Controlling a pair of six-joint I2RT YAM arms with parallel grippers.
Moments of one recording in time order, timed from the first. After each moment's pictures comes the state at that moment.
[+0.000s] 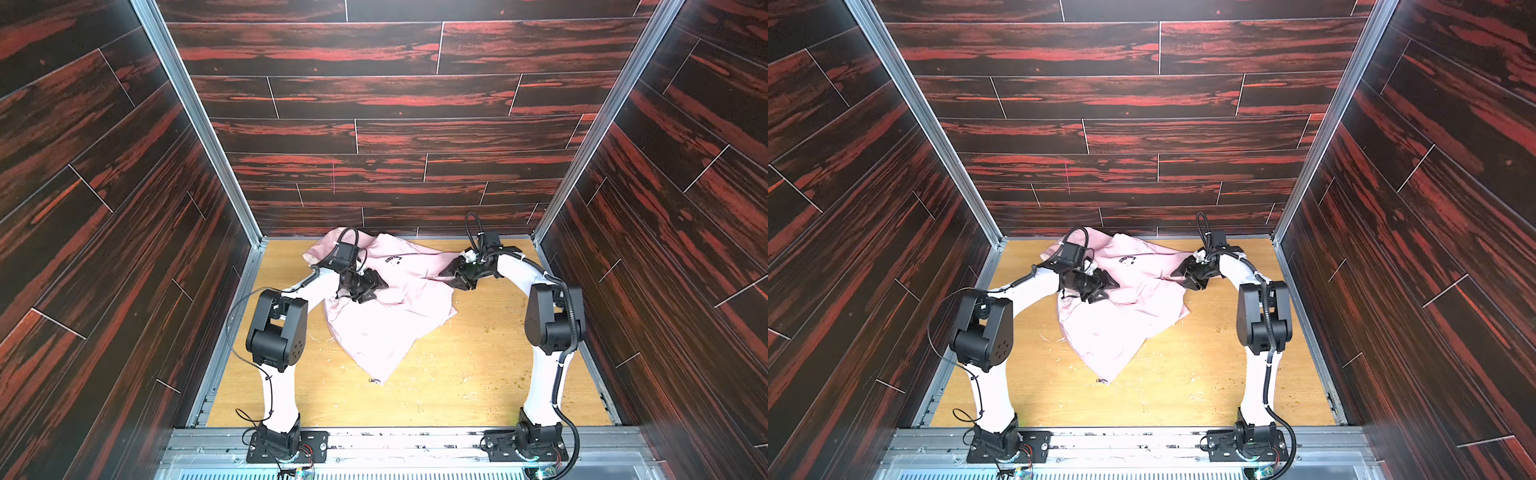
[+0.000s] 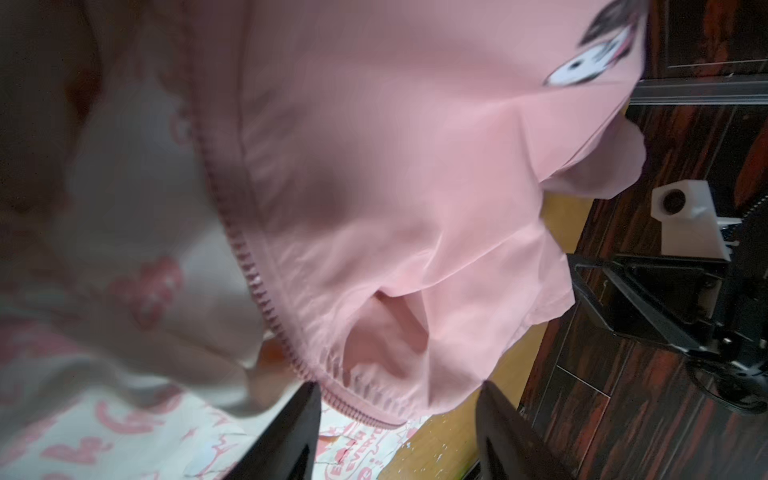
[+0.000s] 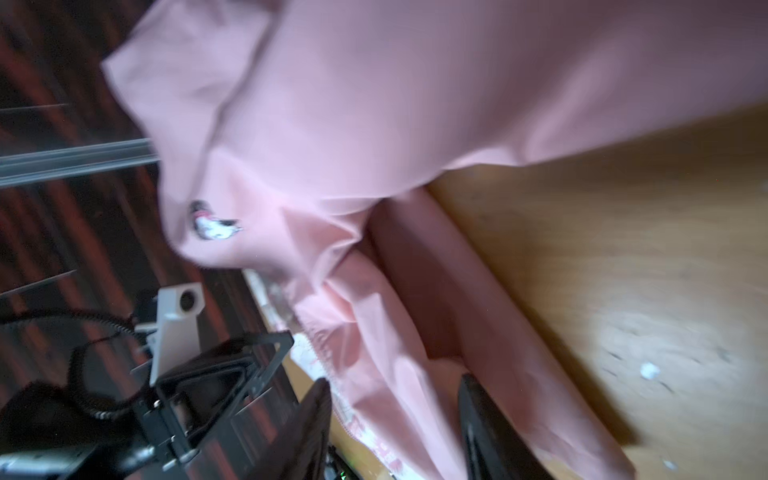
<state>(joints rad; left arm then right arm) -0.30 1.99 1.42 -0.44 0.59 -0.82 0.15 2.10 1.63 -0.70 -0.65 0.66</state>
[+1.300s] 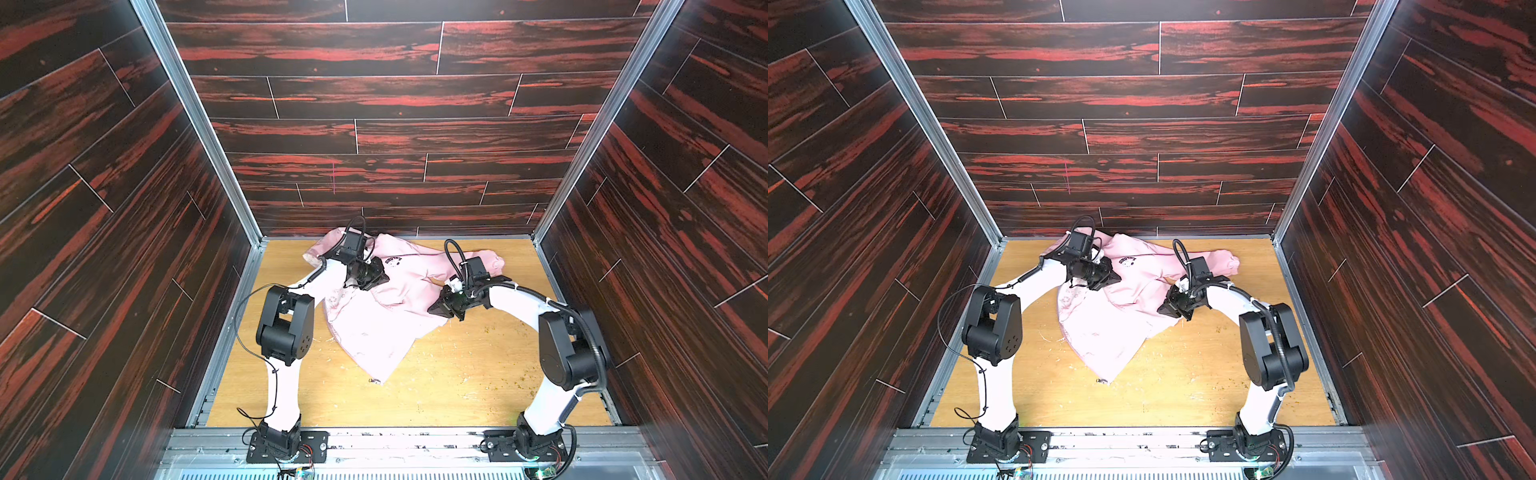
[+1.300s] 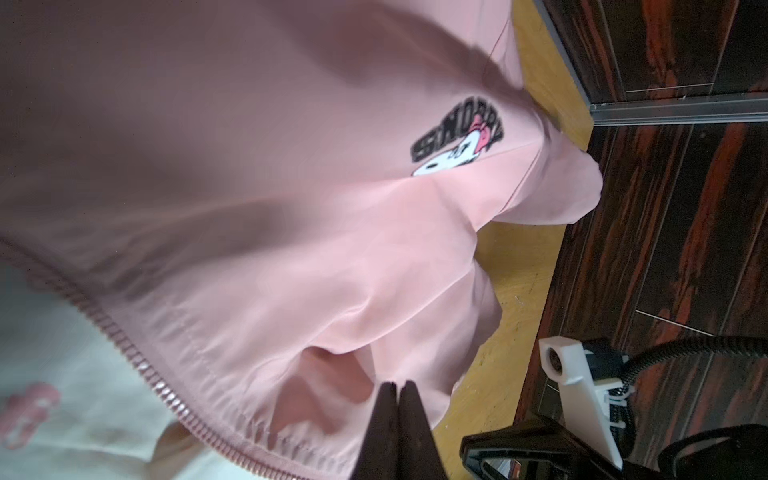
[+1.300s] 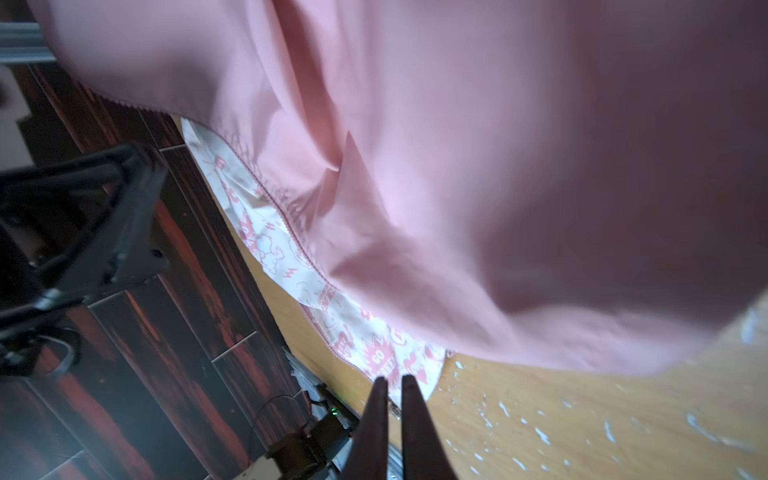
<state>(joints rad) -0.32 2.08 1.64 -0.50 0.56 -0.81 0.34 1.78 1.18 -0.54 -0.65 0.81</state>
